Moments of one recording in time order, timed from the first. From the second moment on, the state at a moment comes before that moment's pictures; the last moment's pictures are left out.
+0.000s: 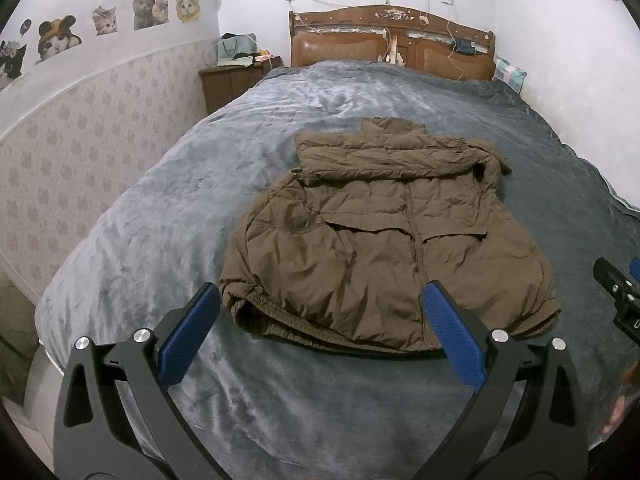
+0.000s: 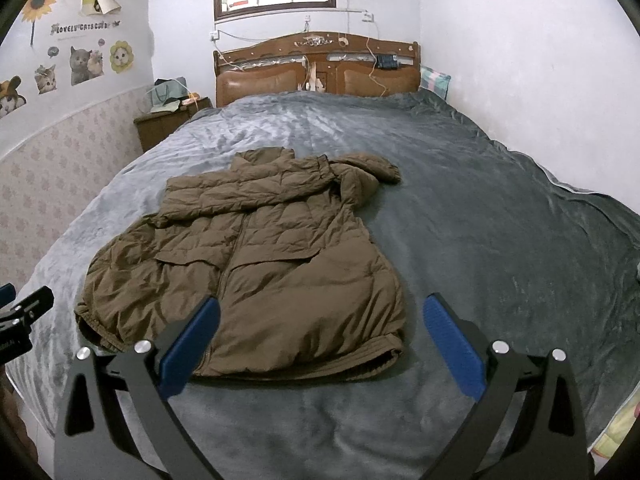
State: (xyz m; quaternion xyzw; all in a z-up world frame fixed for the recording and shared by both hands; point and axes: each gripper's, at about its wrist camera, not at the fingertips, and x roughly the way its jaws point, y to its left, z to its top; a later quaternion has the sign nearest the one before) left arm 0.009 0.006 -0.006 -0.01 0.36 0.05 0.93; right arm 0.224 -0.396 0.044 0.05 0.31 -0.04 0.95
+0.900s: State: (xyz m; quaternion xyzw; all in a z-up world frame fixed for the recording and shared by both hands) left arm 0.010 0.011 -0.007 -0.01 0.36 0.05 0.93; right arm 0.227 -0.391 0.039 0.04 0.32 -0.04 0.95
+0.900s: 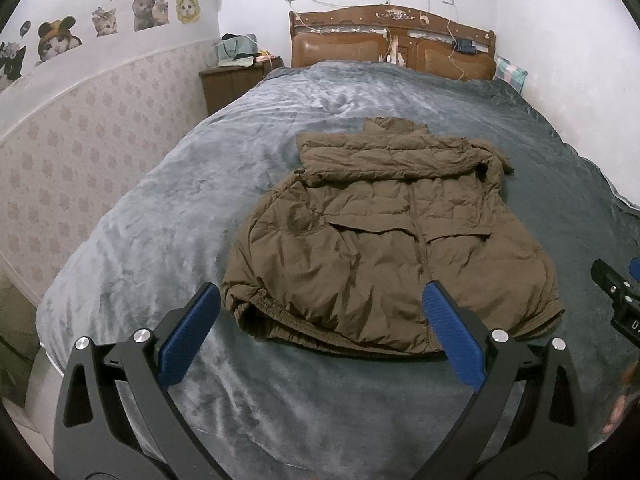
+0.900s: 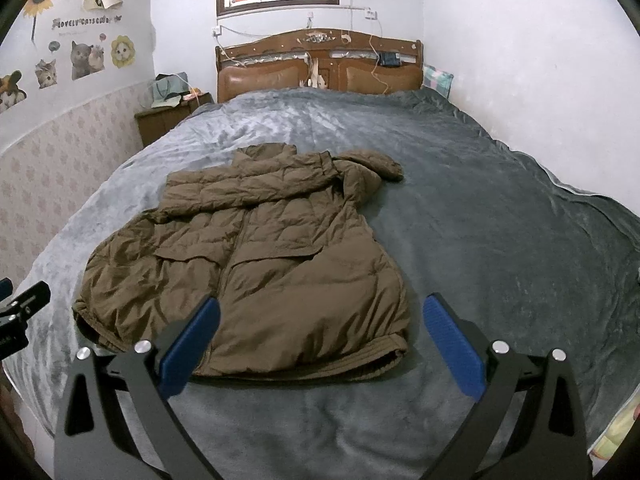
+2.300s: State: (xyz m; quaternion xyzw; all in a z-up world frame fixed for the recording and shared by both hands) left arm 0.106 0.083 -0.093 0.01 0.42 0.10 0.90; right arm 0.277 -0.412 -0.024 0.03 0.36 -0.08 0.93
